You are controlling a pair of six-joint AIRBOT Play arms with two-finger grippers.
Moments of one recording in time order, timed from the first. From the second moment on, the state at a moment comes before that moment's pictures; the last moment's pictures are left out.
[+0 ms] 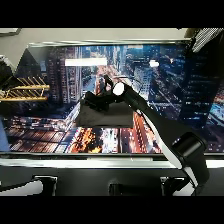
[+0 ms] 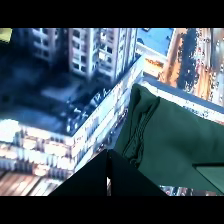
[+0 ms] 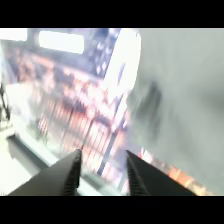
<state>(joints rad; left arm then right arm) 0.35 -1.40 1.75 1.10 -1.53 -1.62 0.59 -1.82 1.68 -0.72 0.94 1.86</state>
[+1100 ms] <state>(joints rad) 0.35 -1.40 1.75 1.10 -1.53 -1.62 -0.06 -1.63 1.18 -0.74 1.16 1.38</state>
